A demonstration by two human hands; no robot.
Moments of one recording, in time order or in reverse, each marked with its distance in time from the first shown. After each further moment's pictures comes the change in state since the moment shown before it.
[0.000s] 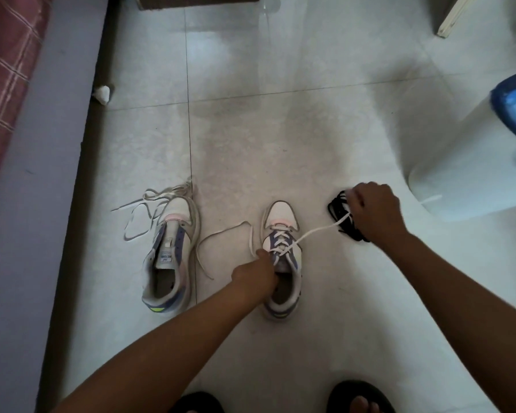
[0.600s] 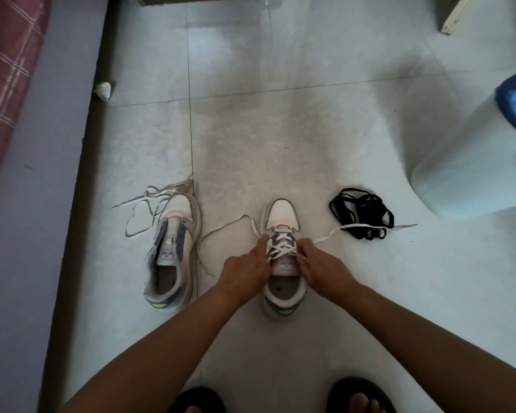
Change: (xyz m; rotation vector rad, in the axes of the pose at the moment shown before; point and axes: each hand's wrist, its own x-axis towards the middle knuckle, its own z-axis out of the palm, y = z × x) left_hand 0.002 -0.033 0.012 0.124 0.525 0.317; right_hand -0.091 -0.033 0.072 0.210 -0.470 -0.232
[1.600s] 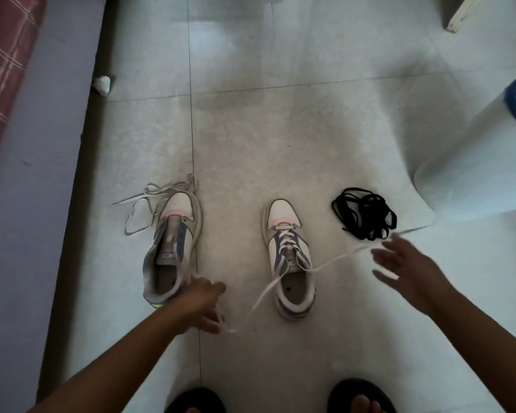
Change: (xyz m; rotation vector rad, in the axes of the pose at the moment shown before) left_hand -0.053 -0.053 -0.037 -1.057 -0.594 -0.928; right_hand -0.048 0.047 -0.091 1.306 0.262 0.789
